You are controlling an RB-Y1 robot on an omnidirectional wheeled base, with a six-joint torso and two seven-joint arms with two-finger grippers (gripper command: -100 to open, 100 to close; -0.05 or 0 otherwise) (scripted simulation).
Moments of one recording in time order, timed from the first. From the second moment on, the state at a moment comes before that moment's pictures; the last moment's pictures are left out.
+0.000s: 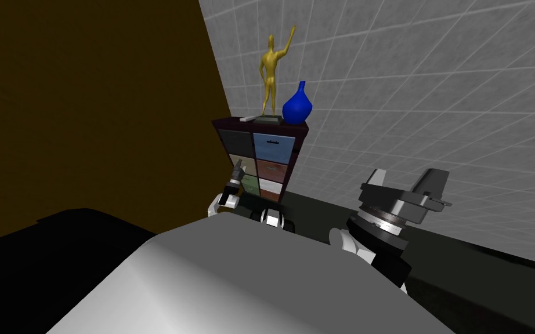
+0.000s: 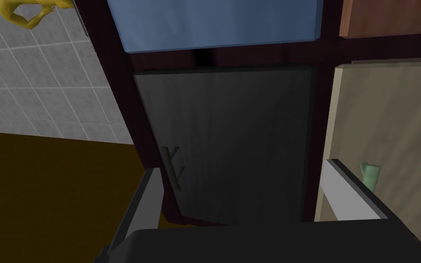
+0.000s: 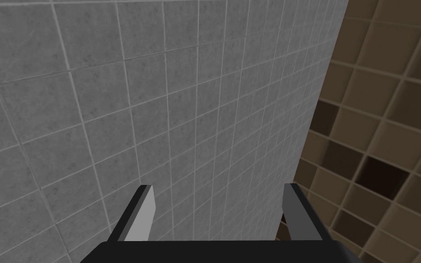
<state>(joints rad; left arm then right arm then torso) 0.31 0.15 0.04 -1.79 -0.03 -0.42 0.14 0.55 0.04 -0.06 -2.37 -0.08 -0.56 -0.02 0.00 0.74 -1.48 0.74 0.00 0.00</state>
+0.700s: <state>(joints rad) 0.29 0.15 0.03 -1.61 -0.02 -0.50 0.13 0.55 0.04 -0.06 -2.37 -0.08 -0.56 -0.02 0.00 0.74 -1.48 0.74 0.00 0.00</state>
